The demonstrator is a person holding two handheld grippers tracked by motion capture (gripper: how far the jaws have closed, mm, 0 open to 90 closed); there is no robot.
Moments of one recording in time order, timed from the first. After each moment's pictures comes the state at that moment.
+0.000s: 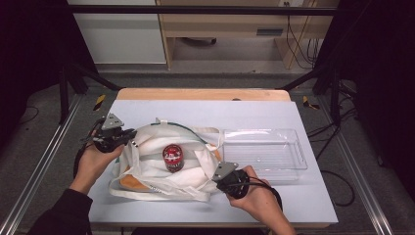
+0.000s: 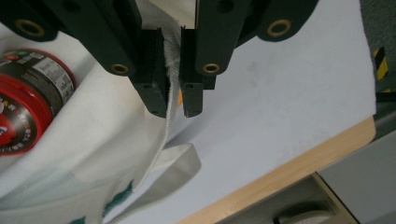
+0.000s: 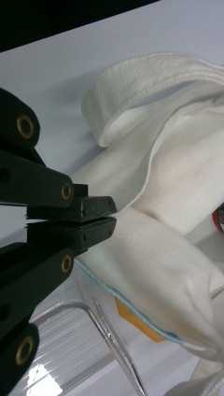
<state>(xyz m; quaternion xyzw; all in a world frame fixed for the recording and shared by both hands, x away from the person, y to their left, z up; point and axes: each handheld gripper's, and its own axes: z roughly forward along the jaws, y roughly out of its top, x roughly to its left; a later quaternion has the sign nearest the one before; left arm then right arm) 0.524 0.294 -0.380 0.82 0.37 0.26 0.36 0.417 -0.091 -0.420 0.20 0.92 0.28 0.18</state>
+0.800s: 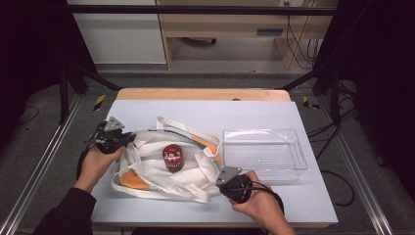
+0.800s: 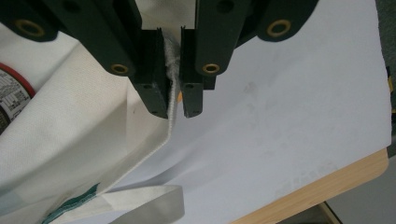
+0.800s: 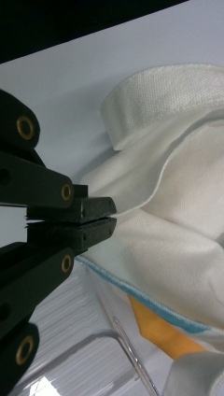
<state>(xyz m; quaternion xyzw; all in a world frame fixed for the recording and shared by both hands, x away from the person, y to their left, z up) 0.538 0.302 -0.418 0.82 0.39 0.24 0.34 0.410 -0.099 -0.434 0.21 0.92 0.28 0.17</state>
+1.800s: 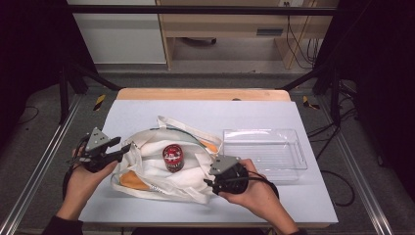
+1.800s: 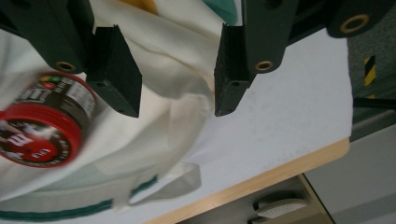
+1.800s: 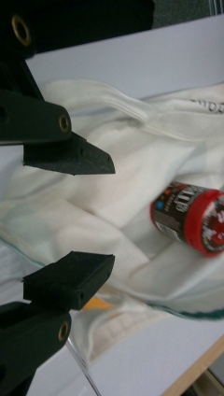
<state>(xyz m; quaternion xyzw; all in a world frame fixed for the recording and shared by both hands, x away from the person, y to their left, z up) 0.458 0.305 -0.394 0.78 0.39 0.28 0.39 0.423 -0.080 -0.389 0.18 0.90 0.35 0.19</state>
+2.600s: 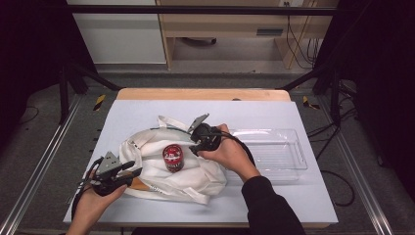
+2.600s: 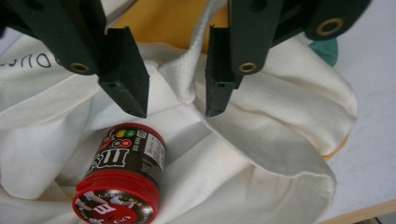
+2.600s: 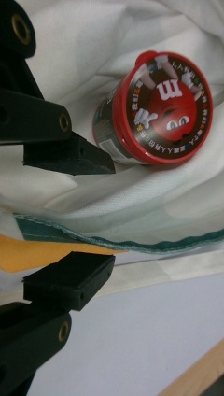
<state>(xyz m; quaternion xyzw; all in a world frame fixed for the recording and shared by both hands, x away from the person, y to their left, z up) 0.427 0.283 -0.437 0.81 0.38 0.21 0.40 0.539 -0.022 -0.395 0.23 0.92 0.29 0.15</state>
